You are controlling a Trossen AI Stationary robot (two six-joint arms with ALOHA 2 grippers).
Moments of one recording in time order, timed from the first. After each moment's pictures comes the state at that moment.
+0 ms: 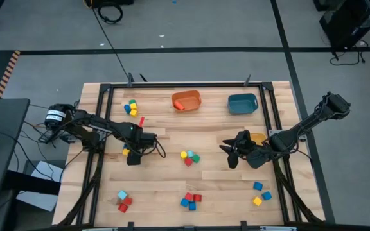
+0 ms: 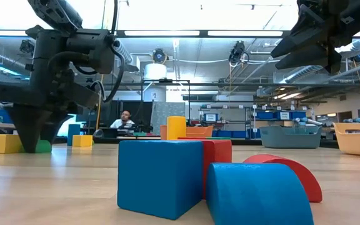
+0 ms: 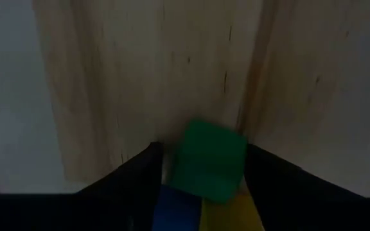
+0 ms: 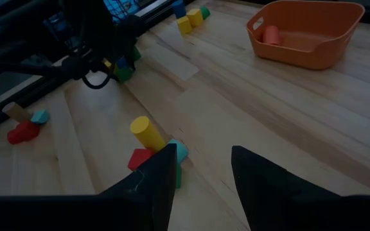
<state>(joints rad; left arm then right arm) -0.04 1.47 0.72 -0.83 -0.01 -0.13 0.53 1.09 0.59 -0.22 0.80 0.97</state>
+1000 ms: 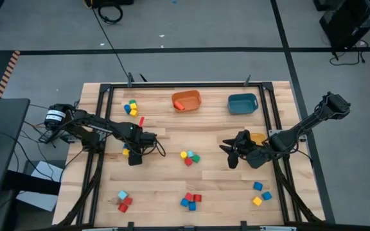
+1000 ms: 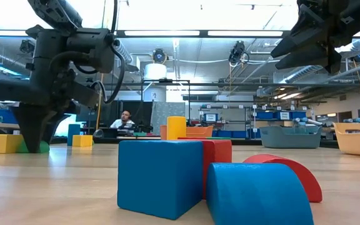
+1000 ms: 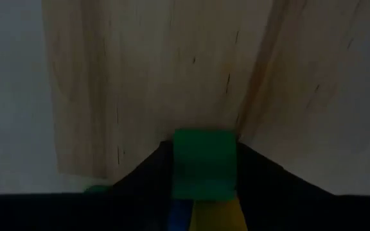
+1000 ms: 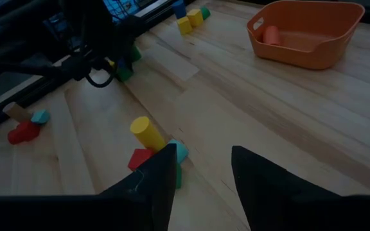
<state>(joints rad) -0.04 1.47 0.72 -0.83 0.00 -0.22 0.53 1.09 0.59 -0.22 0.80 0.97</state>
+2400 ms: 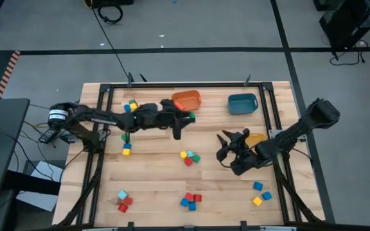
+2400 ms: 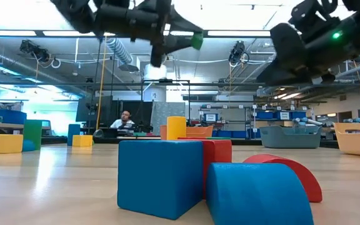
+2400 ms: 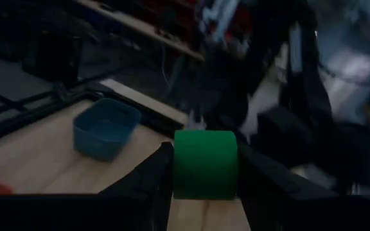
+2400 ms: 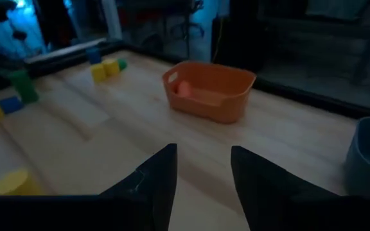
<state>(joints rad) 0.11 1.50 0.82 0.66 -0.09 -0.42 0.48 1.41 0.59 -0.12 1.23 0.99</state>
